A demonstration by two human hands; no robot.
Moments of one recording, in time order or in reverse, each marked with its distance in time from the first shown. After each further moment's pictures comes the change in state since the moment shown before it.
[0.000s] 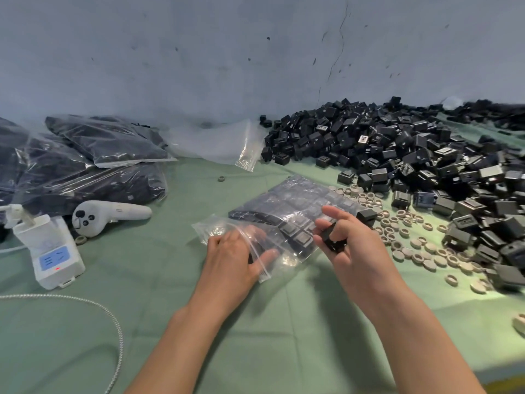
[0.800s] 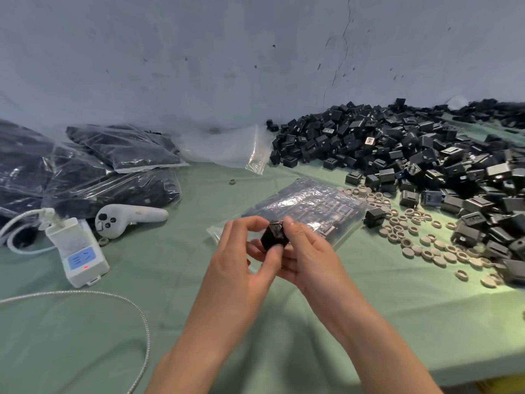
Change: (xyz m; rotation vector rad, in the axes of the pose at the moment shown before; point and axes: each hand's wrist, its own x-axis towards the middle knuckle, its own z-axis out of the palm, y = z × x) left_hand -0.047 0.034 -0.042 -0.374 0.254 -0.005; right_hand -0.043 0.034 0.053 -0.055 -0.366 0.025
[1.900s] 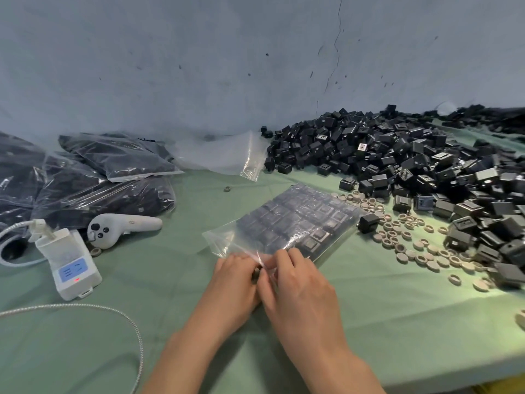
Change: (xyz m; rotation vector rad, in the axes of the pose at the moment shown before) left_hand 0.019 -0.040 0.014 0.300 -0.426 0.013; right_hand -0.019 0.035 0.005 -1.550 0.422 -0.593
